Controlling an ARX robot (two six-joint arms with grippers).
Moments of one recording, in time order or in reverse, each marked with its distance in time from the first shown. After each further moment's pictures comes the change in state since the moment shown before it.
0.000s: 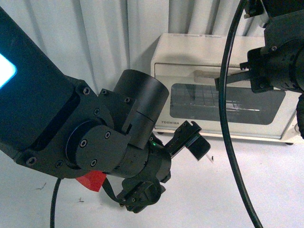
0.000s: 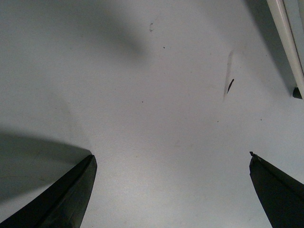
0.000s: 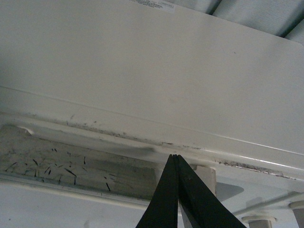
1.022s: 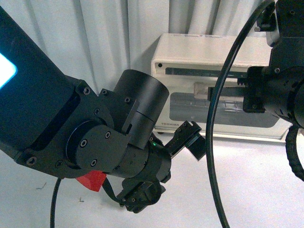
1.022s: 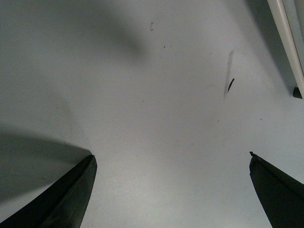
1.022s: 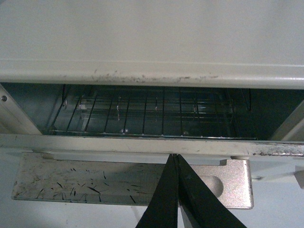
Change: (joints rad) left arm 0.000 0.000 0.000 -0.001 0.000 0.000; right arm 0.060 -0.026 -0.148 0.103 0.031 0.265
